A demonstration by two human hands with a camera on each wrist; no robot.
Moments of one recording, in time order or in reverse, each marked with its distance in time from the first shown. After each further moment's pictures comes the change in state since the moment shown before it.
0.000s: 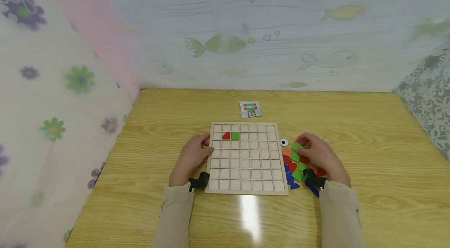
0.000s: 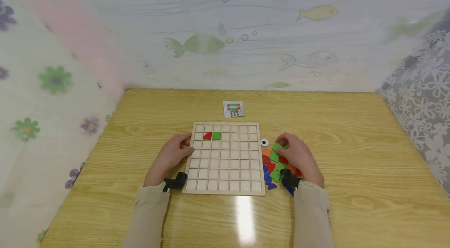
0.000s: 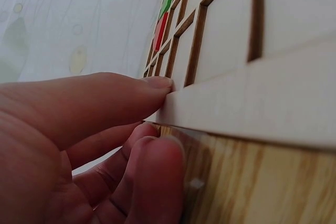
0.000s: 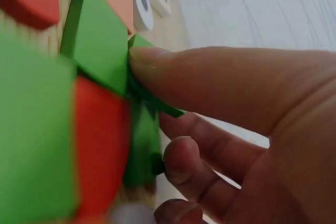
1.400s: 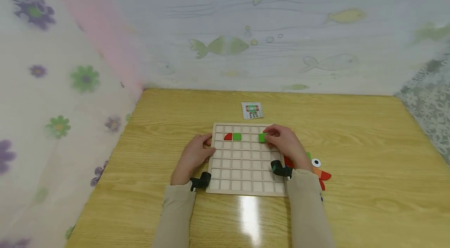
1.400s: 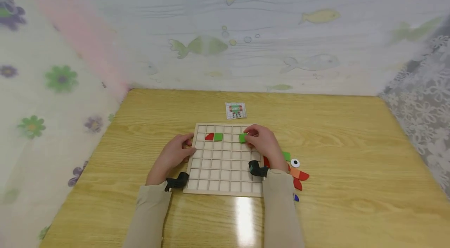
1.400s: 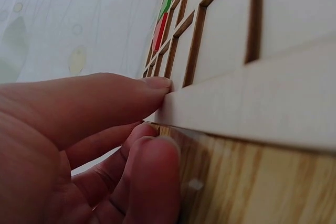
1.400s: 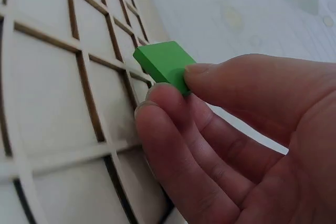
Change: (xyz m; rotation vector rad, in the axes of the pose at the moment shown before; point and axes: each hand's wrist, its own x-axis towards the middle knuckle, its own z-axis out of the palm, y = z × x) left_hand 0.000 -0.002 0.000 -0.014 0.000 0.007; right_hand 0.045 -0.064 0.045 0.369 -0.033 -0.063
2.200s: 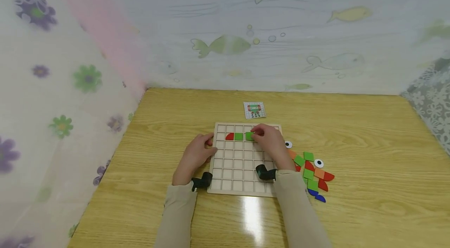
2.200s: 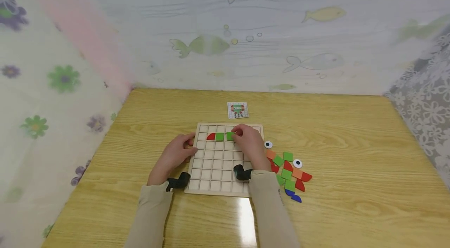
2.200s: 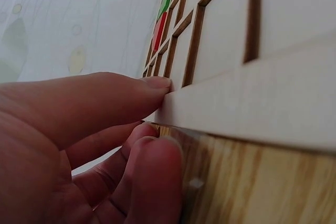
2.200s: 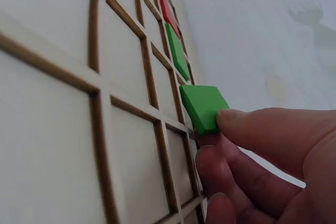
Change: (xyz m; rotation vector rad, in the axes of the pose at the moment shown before) left_hand 0.001 0.002 0.000 -0.001 0.007 0.008; right_hand 0.016 -0.022 0.039 -0.238 0.138 -0.040
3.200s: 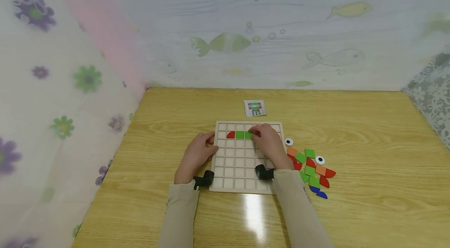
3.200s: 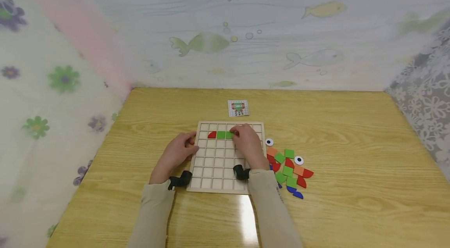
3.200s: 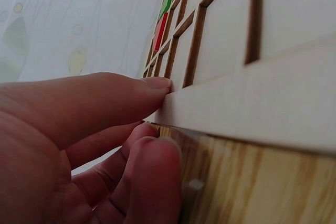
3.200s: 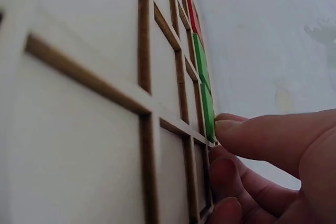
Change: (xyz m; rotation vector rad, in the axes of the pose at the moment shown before) left_hand 0.002 -0.002 0.002 0.038 0.006 0.012; right_hand -0.005 -0.004 0.010 -0.122 0.017 -0.095
